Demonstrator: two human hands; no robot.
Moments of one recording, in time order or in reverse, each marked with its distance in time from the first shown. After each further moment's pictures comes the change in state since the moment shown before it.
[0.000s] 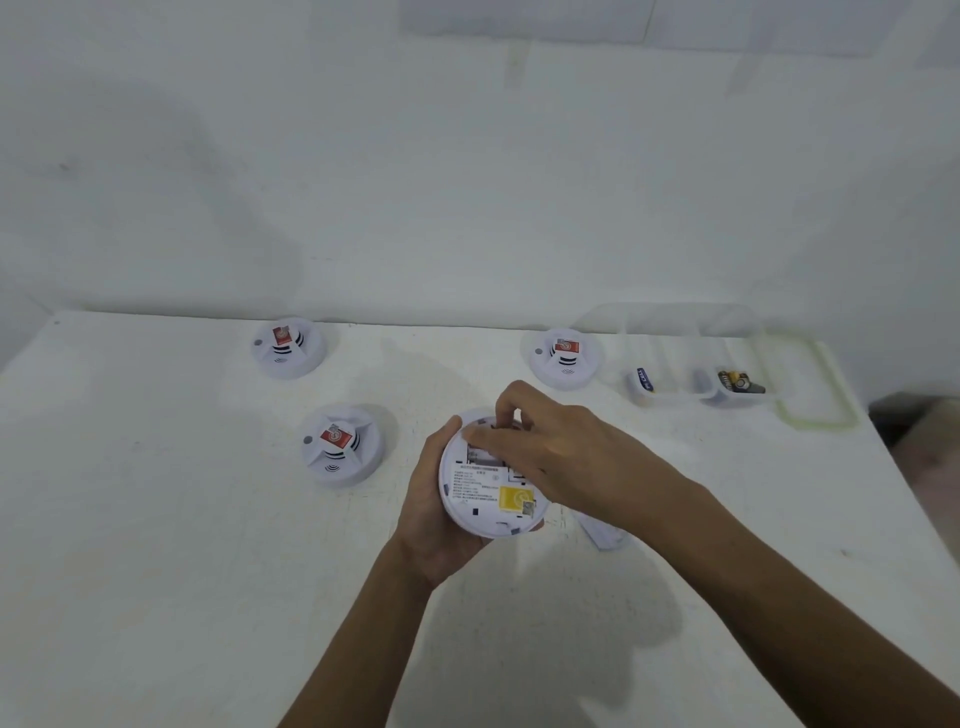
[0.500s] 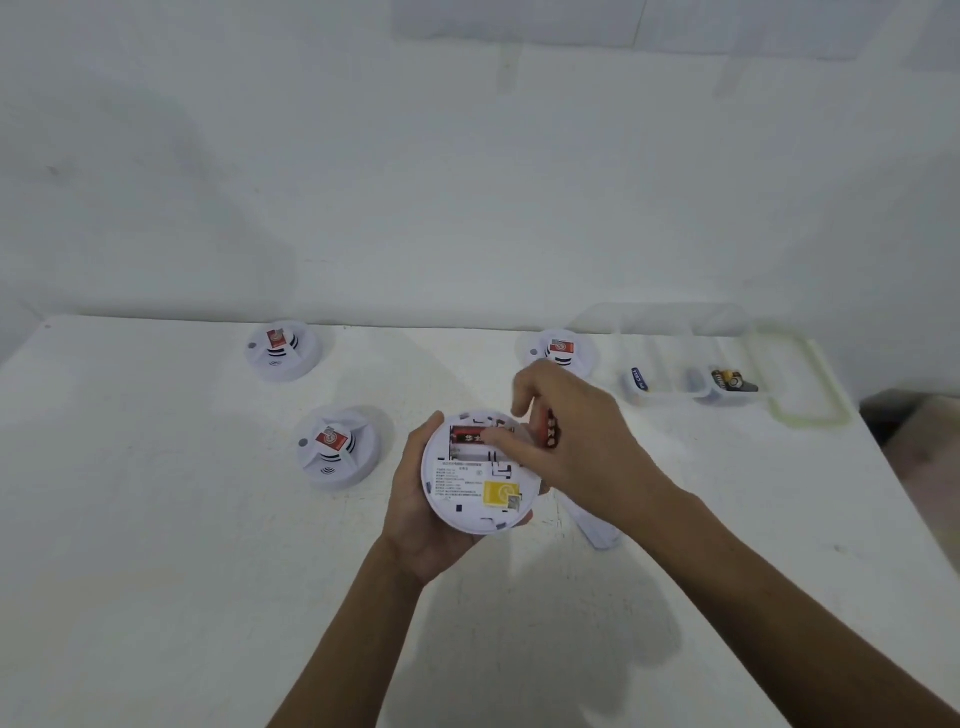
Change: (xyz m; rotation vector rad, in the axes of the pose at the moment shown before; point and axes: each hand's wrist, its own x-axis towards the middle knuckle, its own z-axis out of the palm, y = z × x) left_hand -0.004 0.008 0.002 -0.134 -0.094 -0.078; right_hand -0.005 -0.005 -0.002 0.395 0.356 0.233
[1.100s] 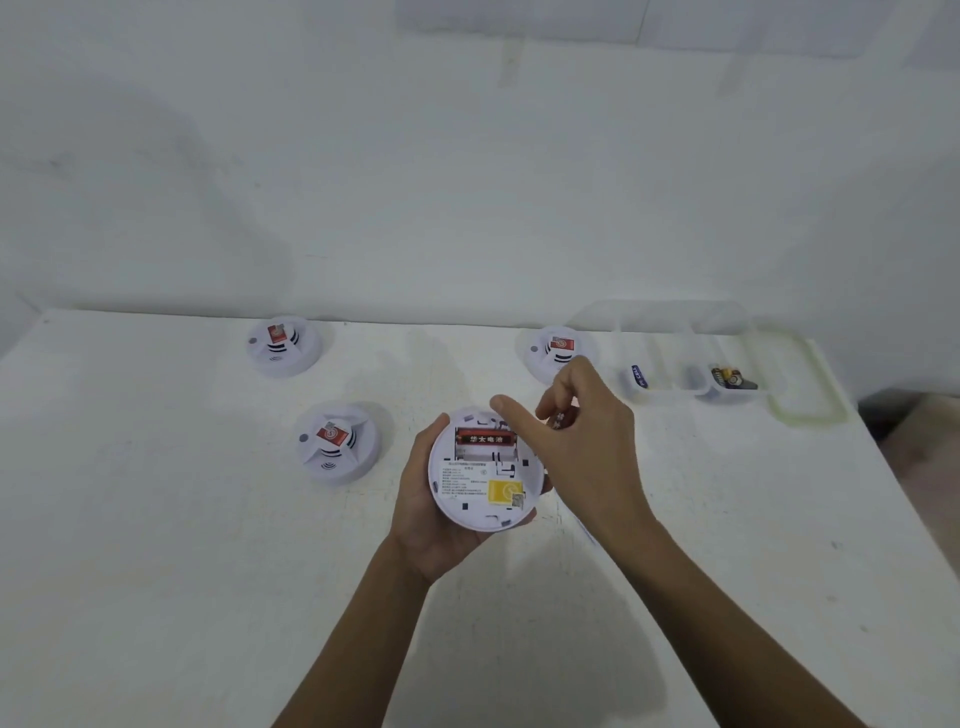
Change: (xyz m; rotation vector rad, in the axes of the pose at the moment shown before) left_hand 0.000 -0.006 0.002 -0.054 0.004 -0.041; right_hand -0.007 0.002 0.027 0.146 0.395 0.379
